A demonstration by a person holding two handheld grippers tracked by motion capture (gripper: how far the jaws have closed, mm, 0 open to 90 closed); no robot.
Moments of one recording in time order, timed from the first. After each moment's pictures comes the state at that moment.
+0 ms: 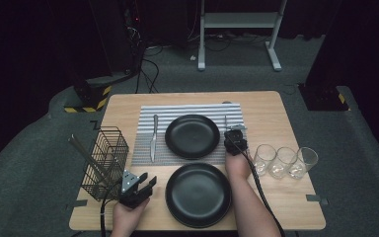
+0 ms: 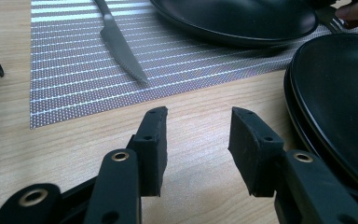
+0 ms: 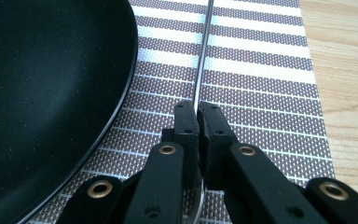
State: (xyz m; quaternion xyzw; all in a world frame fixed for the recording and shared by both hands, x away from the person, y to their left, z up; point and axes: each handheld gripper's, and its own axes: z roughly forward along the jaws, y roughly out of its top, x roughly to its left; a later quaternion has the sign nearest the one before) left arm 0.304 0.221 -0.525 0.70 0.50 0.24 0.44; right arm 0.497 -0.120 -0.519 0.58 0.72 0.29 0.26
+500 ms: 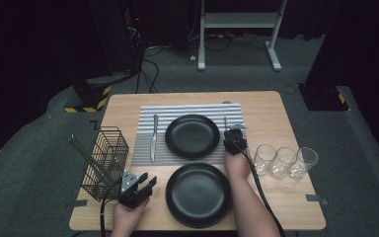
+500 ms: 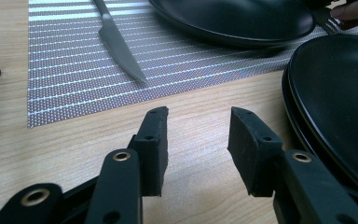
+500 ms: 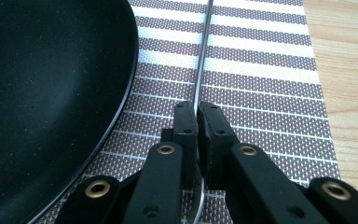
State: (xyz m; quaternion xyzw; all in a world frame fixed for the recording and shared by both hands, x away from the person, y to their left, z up) left arm 0.304 0.222 -0.525 0.70 0.50 0.24 0.44; right arm 0.500 -0.120 -0.519 0.58 0.72 0.29 0.25
